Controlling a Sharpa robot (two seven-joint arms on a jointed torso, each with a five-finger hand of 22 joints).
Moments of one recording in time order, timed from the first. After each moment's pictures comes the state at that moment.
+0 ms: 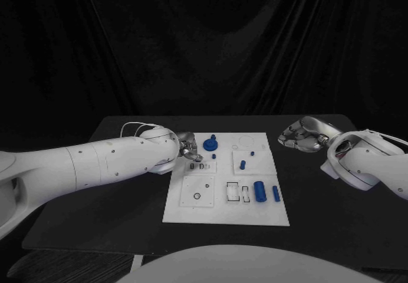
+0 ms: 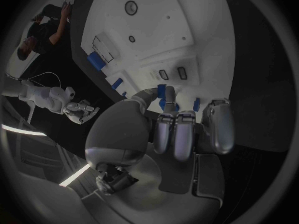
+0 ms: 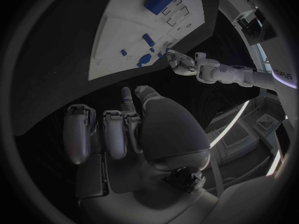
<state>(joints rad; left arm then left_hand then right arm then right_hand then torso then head) 1.19 -0.59 -0.21 1.26 -1.15 -0.08 -0.40 1.15 -0.01 0.33 0.10 0.47 0.96 0.04 0.34 0.98 1.47 -0.02 1.57 1.31 1.46 -0.06 1.57 1.31 0.05 1.41 0.05 1.35 1.31 1.23 -0.99 -0.21 1.53 -1.16 -0.38 -0.09 1.36 0.03 0.09 0.22 0.62 0.93 0.12 0.18 0.24 1.46 0.04 1.57 1.31 1.47 -0.03 1.53 1.31 0.02 1.47 0.08 1.44 1.31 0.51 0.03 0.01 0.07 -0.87</state>
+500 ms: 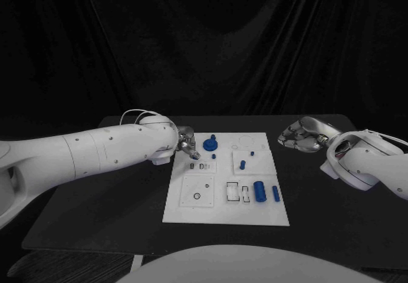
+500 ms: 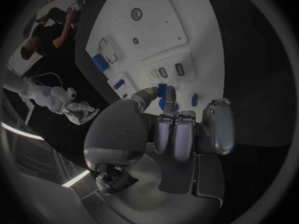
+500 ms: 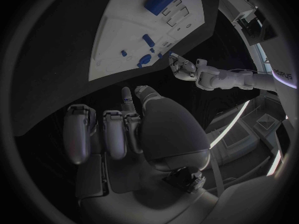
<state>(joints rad) 1.25 -0.57 -0.21 1.22 -1.12 0.10 -0.41 1.16 -0.04 0.41 0.06 0.39 0.96 0.05 0.33 0.97 1.46 -0.02 1.57 1.31 1.47 -0.06 1.57 1.31 0.05 1.42 0.05 1.35 1.31 1.22 -0.99 -0.21 1.53 -1.16 -0.38 -0.09 1.36 0.03 0.10 0.22 0.62 0.93 0.12 0.18 0.24 1.46 0.04 1.57 1.31 1.47 -0.03 1.53 1.31 0.02 1.47 0.08 1.44 1.31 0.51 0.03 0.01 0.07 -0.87</state>
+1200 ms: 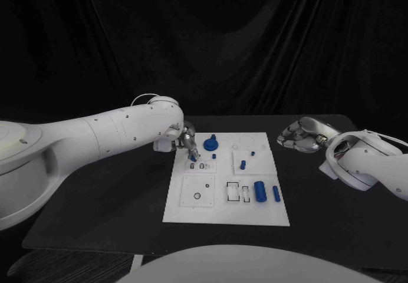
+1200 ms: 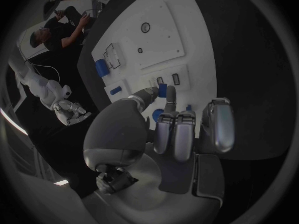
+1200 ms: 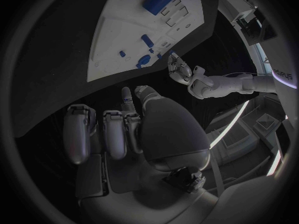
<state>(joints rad) 1.29 -0.41 -0.21 0.97 -0.98 0.45 -0.46 1.15 -0.05 0.44 0.05 0.36 0.96 0.05 0.30 0.96 1.46 -0.02 1.57 1.31 1.47 -0.06 1.57 1.31 0.05 1.41 0.05 1.34 1.31 1.22 -0.98 -0.21 1.53 -1.16 -0.38 -0.09 1.36 0.03 0.10 0.22 0.62 0.93 0.12 0.18 0.24 1.46 0.04 1.57 1.31 1.47 -0.03 1.53 1.31 0.02 1.47 0.08 1.44 1.31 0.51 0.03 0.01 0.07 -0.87</state>
